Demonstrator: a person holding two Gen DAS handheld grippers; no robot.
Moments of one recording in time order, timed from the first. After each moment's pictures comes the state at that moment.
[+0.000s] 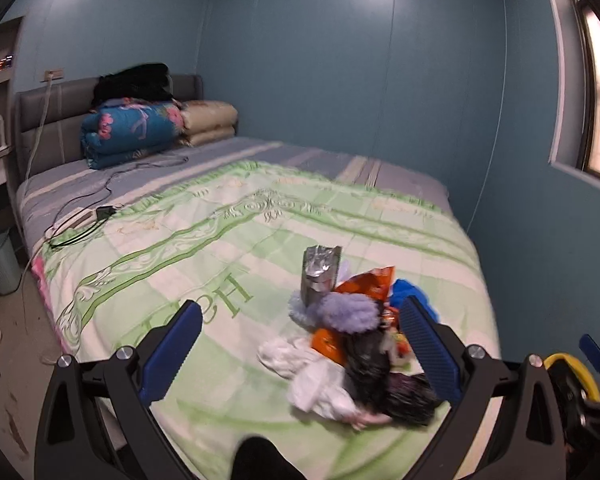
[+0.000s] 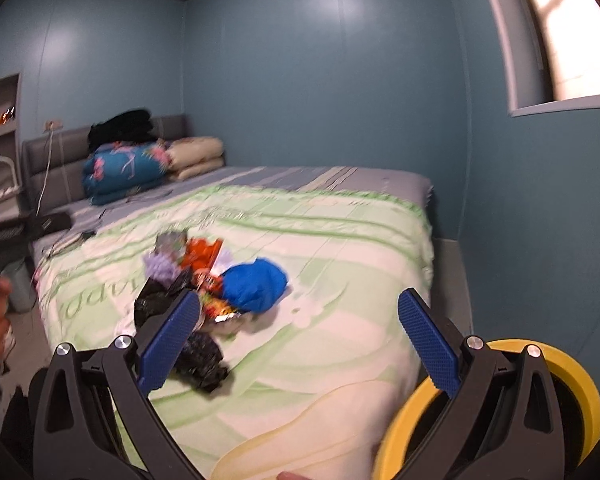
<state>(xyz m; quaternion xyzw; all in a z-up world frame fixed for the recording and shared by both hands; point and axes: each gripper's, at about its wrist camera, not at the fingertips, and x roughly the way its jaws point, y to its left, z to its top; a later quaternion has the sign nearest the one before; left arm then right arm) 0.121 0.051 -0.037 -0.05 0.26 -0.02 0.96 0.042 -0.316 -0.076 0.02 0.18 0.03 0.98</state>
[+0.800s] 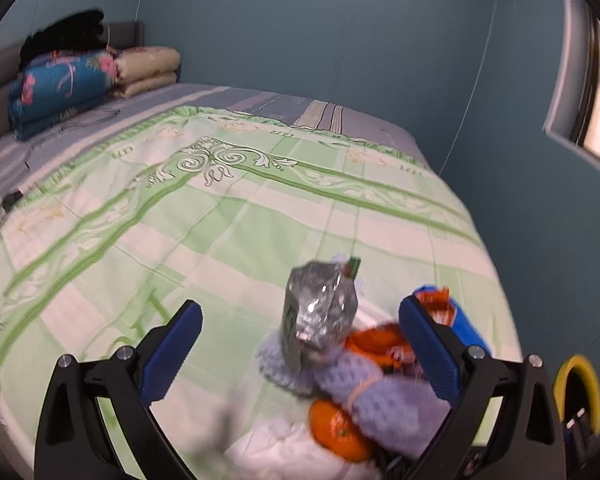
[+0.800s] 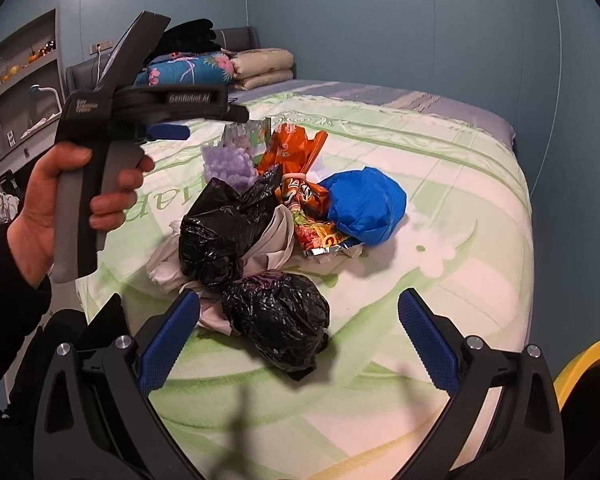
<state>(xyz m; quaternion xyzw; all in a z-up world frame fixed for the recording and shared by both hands) 0.299 0.054 -0.101 -0.07 0.34 -0.13 0.93 0.114 -0.235 -0.135 -0.02 0.33 0.15 0.93</state>
